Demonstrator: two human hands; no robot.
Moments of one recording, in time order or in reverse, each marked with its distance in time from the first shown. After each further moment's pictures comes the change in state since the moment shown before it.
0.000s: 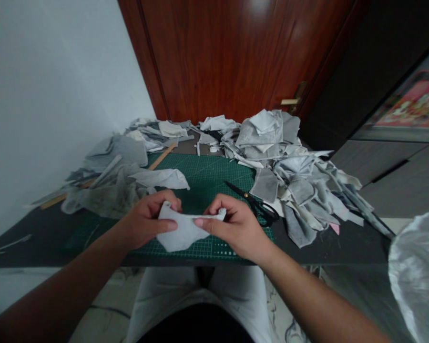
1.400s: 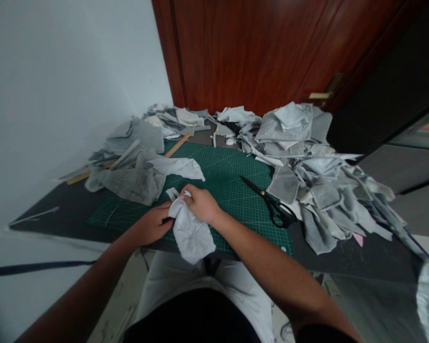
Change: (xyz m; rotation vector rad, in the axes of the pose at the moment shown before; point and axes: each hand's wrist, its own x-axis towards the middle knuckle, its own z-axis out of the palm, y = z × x) left_hand -0.055 -0.084 -0.048 0.899 0.100 0.042; right_hand 0.088 0.120 0.070 -0.709 -0.258 0.037
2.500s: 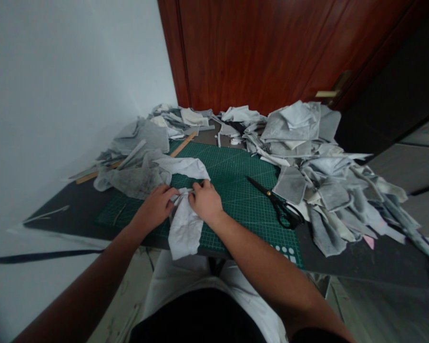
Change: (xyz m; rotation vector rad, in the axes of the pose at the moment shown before) left_hand 0.017 -0.011 -0.018 0.582 0.130 -0.283; right_hand 0.008 -0.011 0.013 -0.541 0.066 0.159
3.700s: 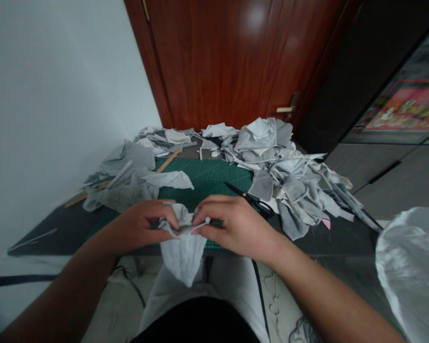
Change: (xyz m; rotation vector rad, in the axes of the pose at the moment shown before) left_hand -0.013 0.095 -0.130 -0.720 -0.246 0.470; right_hand -0.138 0.029 -0.185 0.461 0.144 -0.558
